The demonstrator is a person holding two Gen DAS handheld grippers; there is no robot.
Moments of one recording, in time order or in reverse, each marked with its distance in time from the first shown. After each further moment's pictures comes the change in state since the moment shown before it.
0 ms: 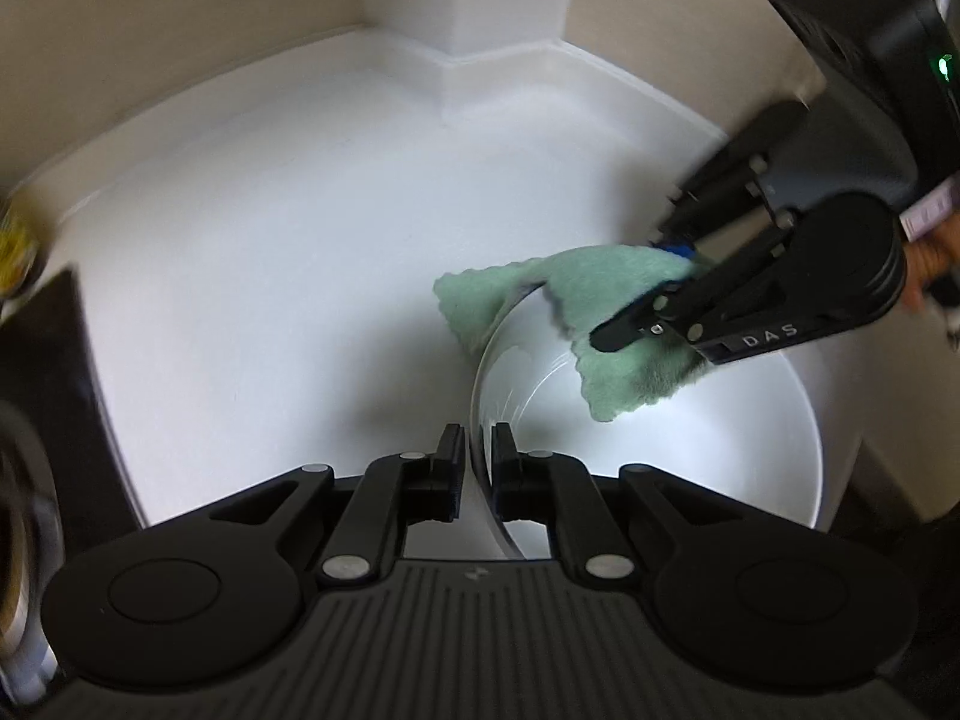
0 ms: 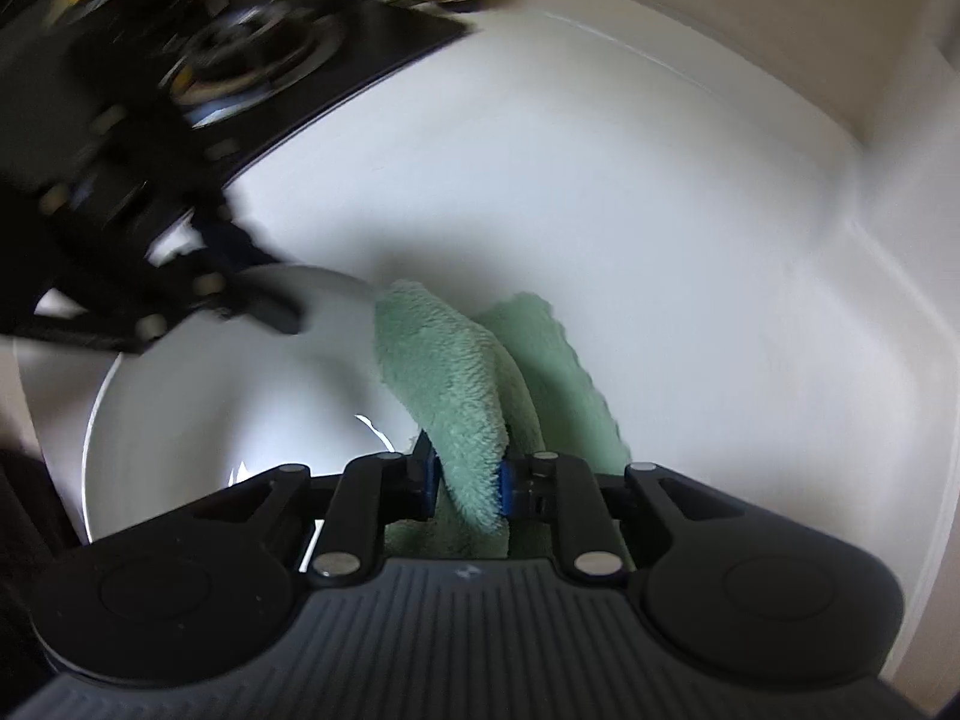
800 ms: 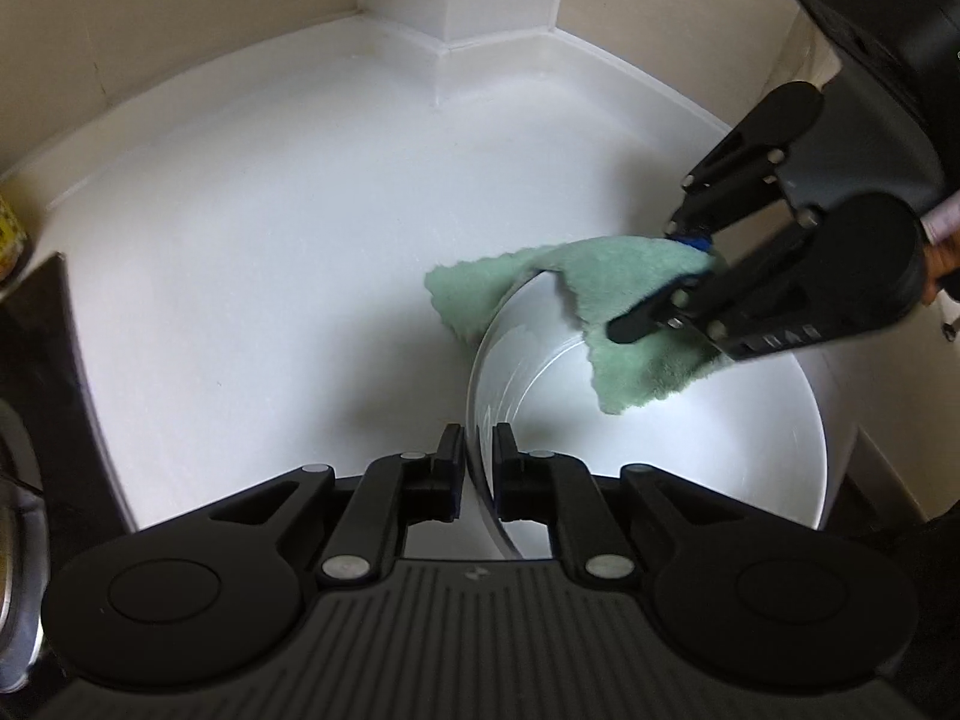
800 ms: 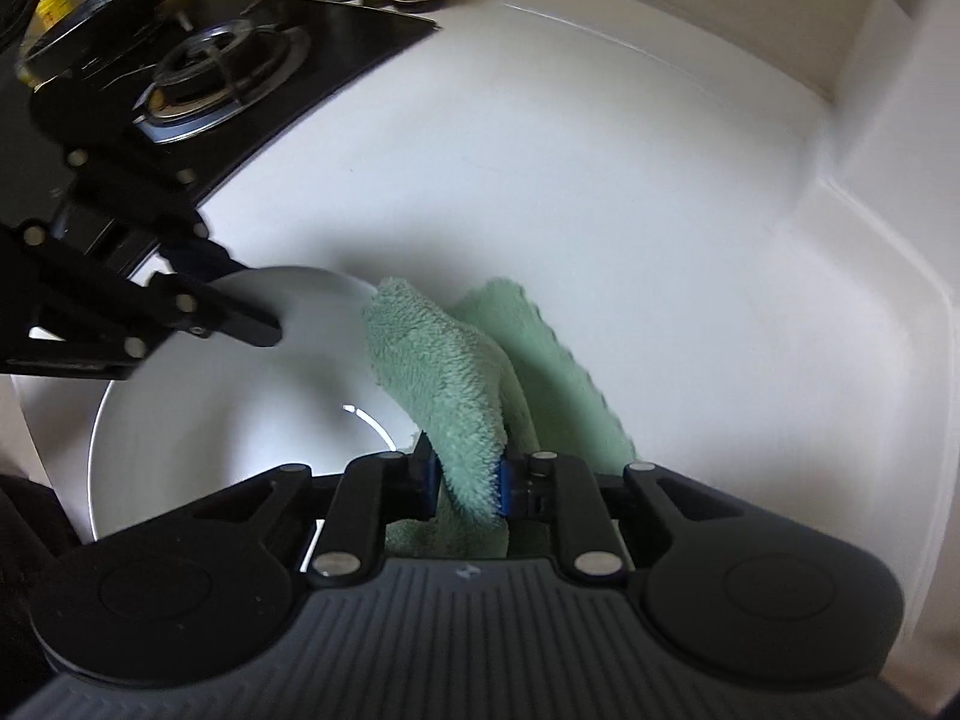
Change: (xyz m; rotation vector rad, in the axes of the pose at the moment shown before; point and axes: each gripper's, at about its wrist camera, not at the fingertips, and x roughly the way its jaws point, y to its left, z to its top) left arm -0.026 0.017 -0.017 0.036 0.036 -0.036; right arm -0.005 -0.004 -0.004 -0.010 0.024 -0.028
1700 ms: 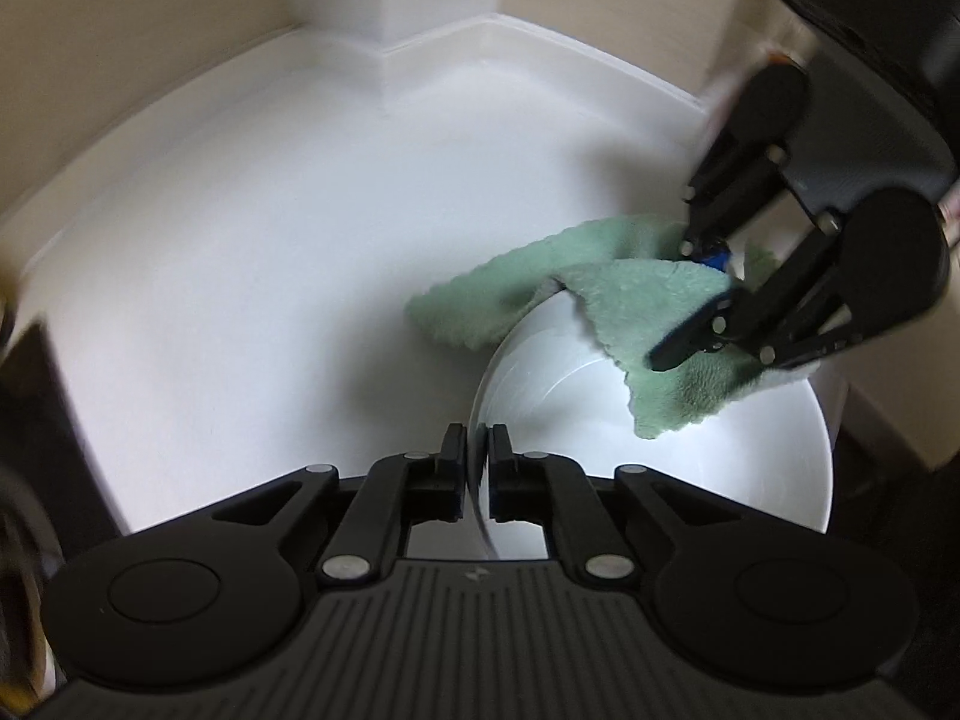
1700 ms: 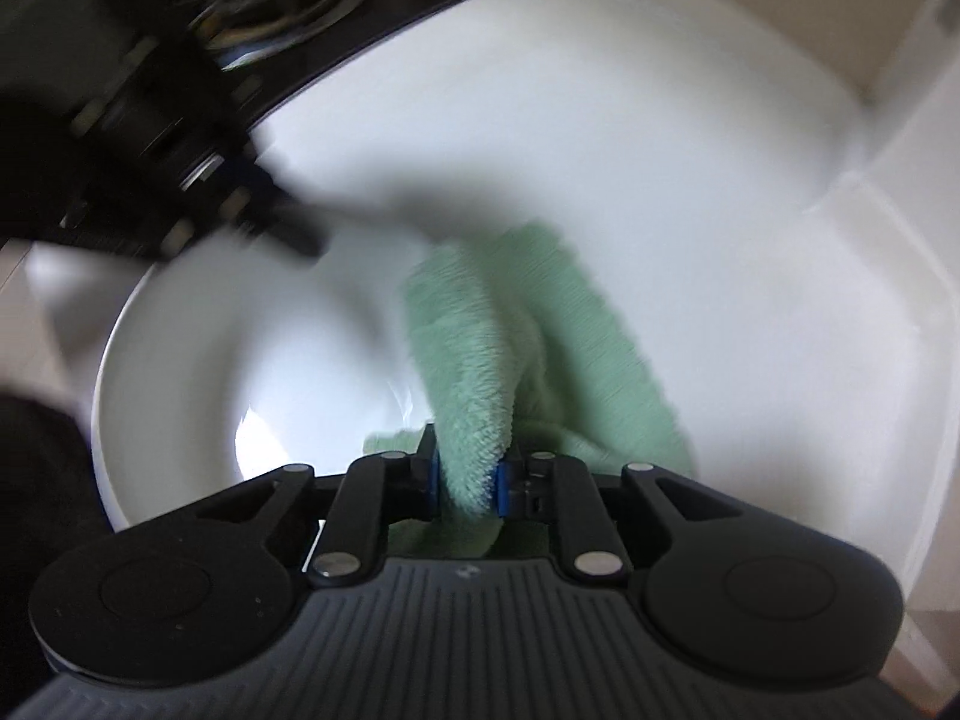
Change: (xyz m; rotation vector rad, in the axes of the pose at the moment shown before) left arm 0.005 -0.021 0.033 0.173 0.033 -0.003; right arm -0.009 0.008 -0.003 -0.106 0.112 0.077
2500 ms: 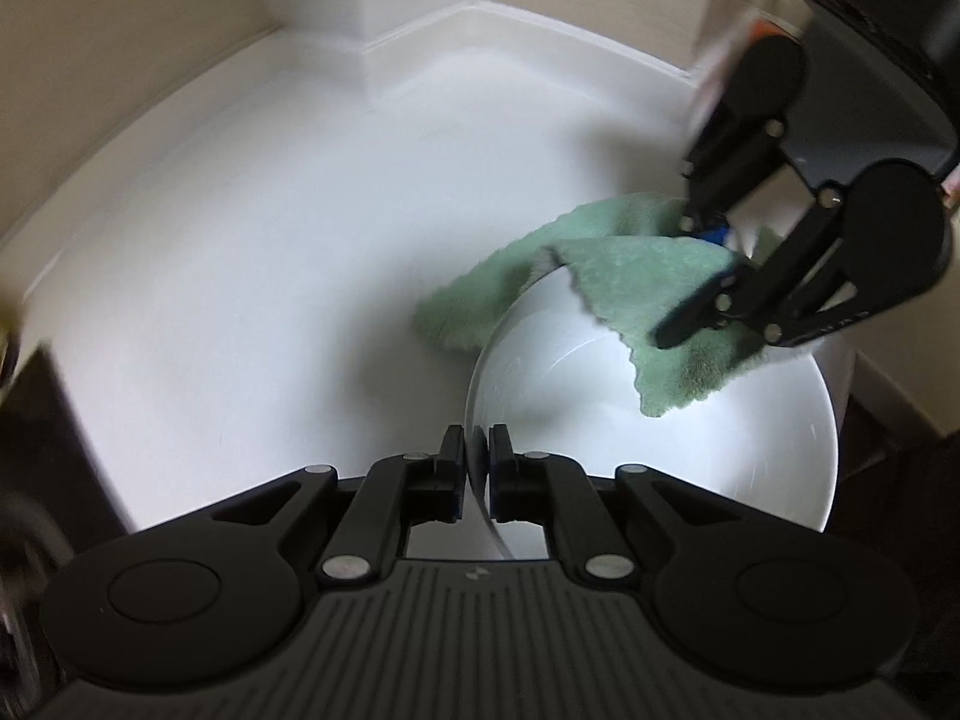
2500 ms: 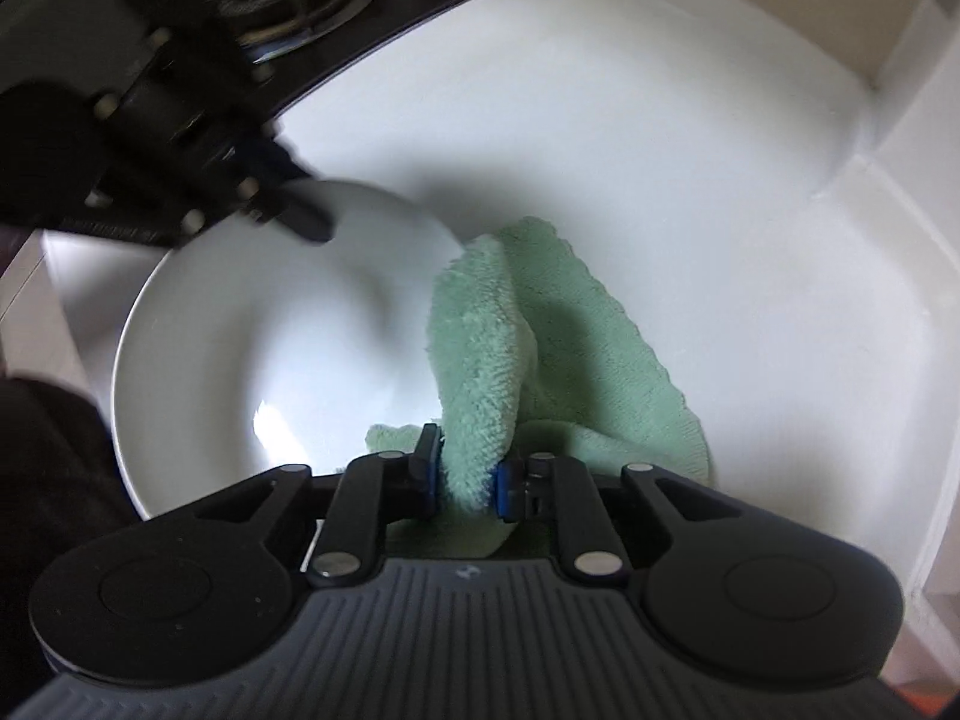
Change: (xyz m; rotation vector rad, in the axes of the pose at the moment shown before) left arm 0.014 0.001 0.011 0.049 0.030 0.009; right arm -0.007 -0.006 -0.001 -0.006 -0.020 -0.016
